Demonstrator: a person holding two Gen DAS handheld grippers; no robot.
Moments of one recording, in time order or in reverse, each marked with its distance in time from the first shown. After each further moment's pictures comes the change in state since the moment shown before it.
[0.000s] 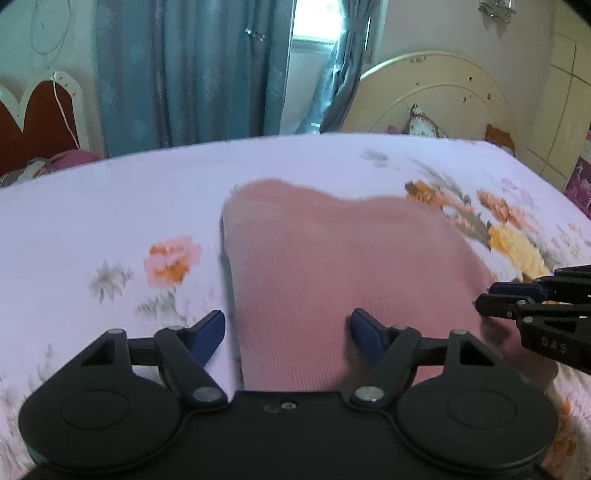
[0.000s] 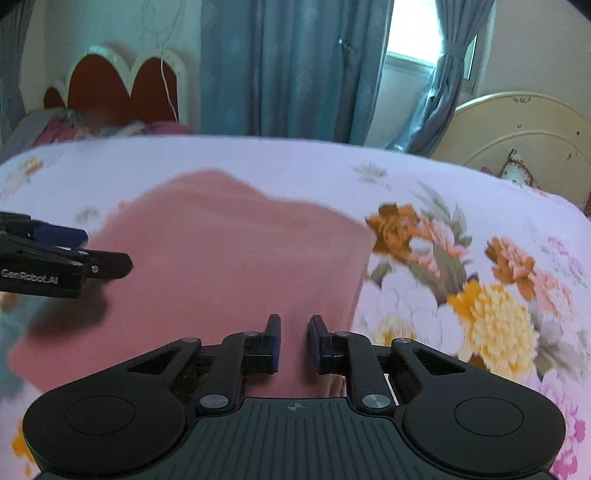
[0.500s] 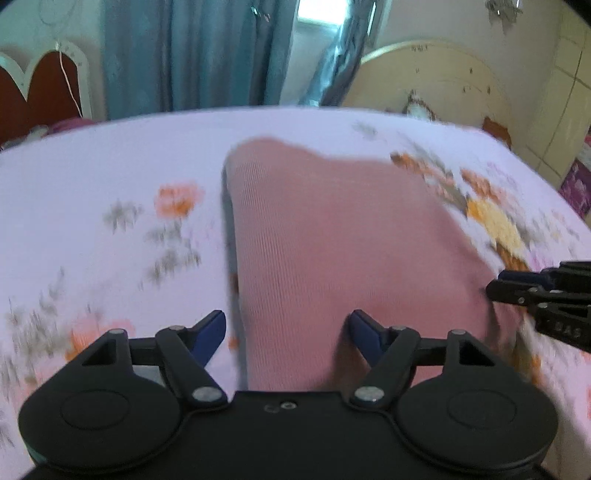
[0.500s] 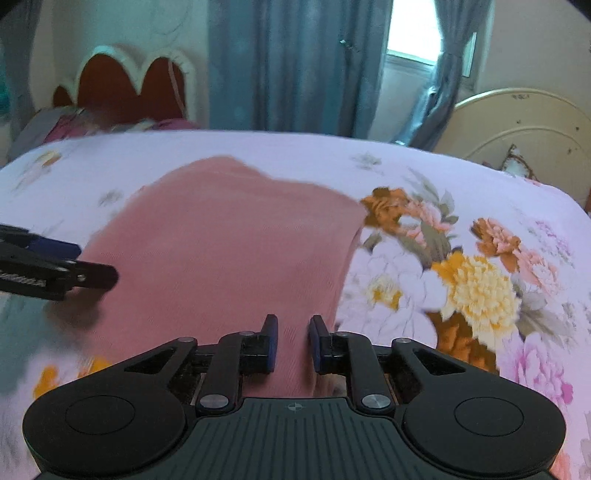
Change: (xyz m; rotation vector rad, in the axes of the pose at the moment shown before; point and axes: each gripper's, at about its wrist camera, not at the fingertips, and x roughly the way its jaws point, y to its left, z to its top) left arm -0.036 -0.005 -0.039 -0.038 0.085 -0.030; right arm -0.056 0.000 -0.036 0.014 -0.007 0.065
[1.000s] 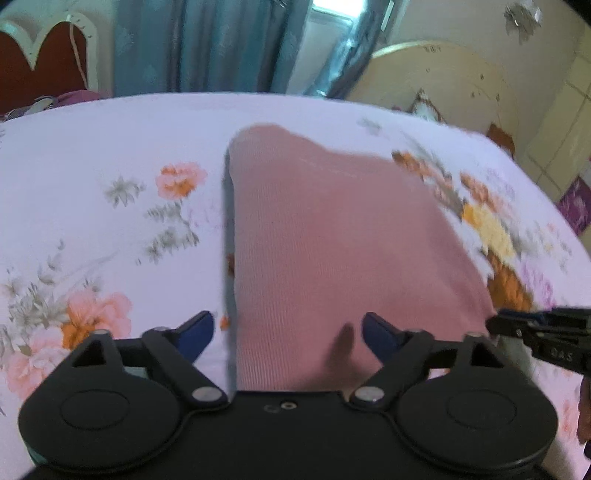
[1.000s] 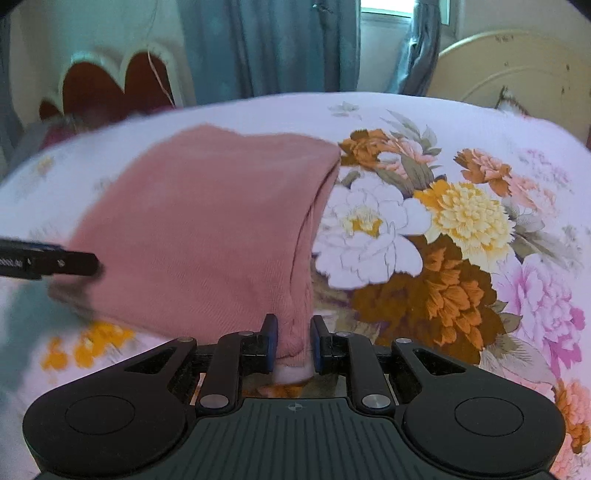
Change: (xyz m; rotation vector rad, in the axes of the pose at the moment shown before) left arm -0.009 0.006 0.013 -0.103 0.025 -0.027; right arm -0.007 -0.045 -0.013 0.178 0.060 0.069
